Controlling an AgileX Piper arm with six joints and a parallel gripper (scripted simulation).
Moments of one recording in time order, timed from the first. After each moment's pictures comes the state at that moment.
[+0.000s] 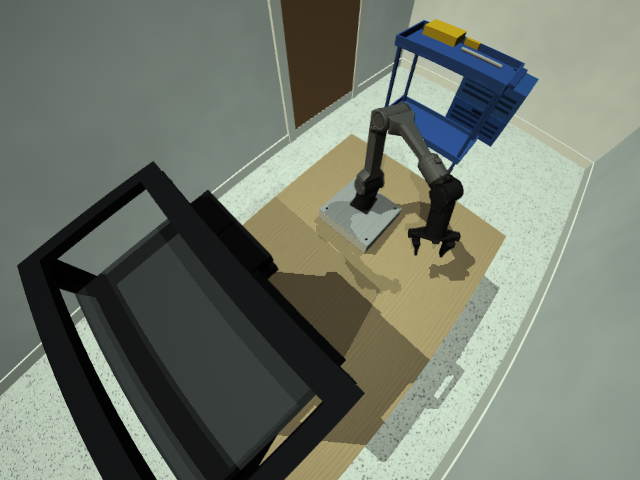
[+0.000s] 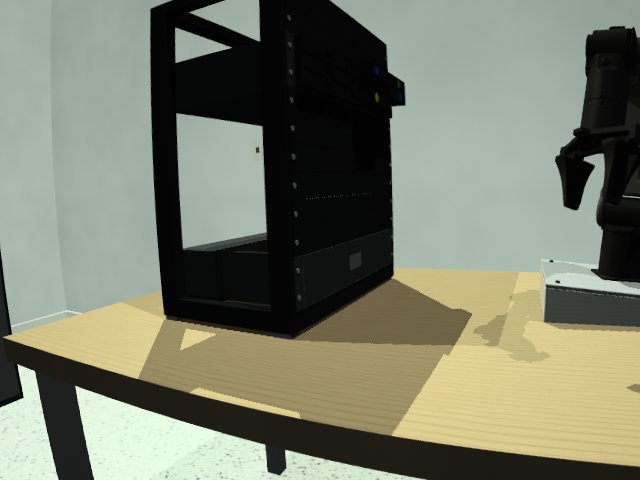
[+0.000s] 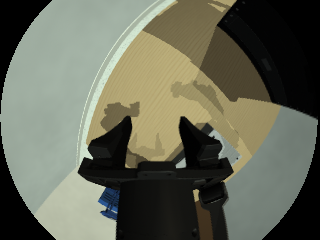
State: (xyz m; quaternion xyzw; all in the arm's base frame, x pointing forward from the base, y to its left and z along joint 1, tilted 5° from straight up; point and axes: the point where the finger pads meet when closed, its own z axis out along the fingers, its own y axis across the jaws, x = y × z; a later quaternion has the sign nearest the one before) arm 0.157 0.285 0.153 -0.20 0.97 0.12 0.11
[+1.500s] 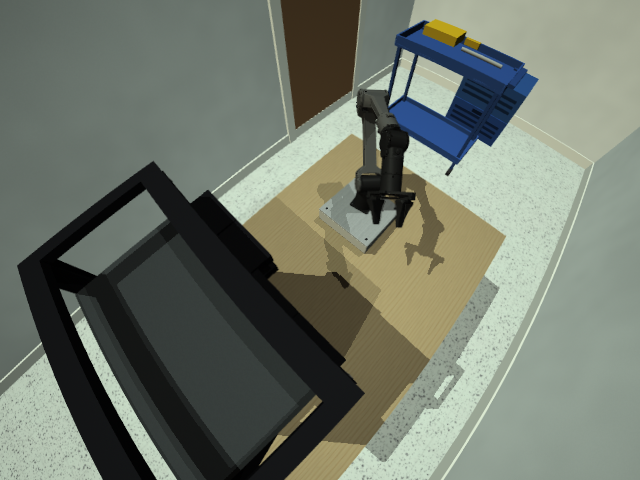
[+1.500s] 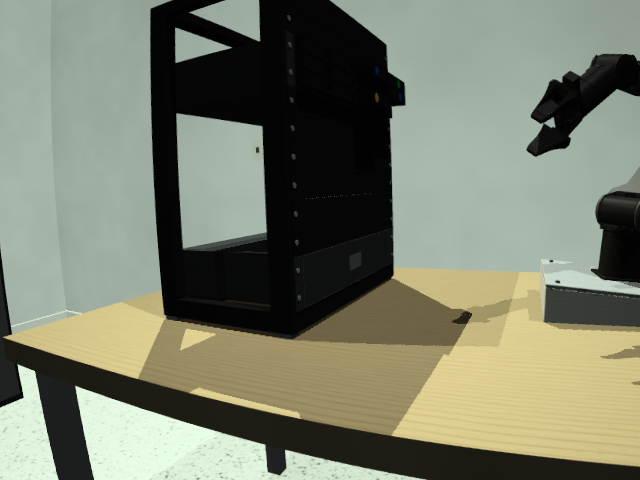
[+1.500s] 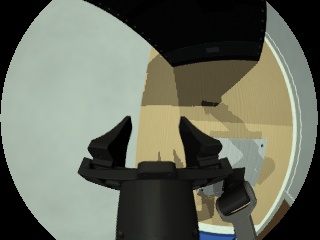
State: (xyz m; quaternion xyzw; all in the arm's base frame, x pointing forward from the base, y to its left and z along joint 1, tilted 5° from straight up) arm 0.207 0.135 0.245 0.16 0.88 0.30 0.34
